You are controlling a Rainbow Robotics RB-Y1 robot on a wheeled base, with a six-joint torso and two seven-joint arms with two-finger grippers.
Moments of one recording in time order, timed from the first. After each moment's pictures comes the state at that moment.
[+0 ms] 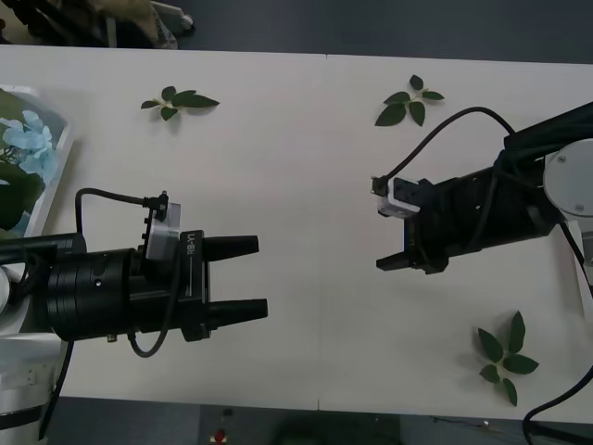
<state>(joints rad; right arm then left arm) -0.34 -0.43 0.00 -1.87 -1.11 1.60 2.64 0.04 0.12 0.17 -1.97 1.66 1.54 -2.68</state>
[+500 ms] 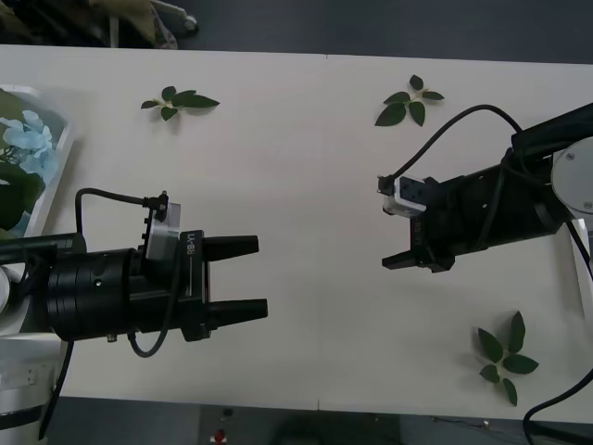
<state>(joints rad) -0.34 -0.43 -0.02 -1.87 -1.11 1.61 2.66 0.04 0.12 0.17 -1.97 1.66 1.54 -2.68</state>
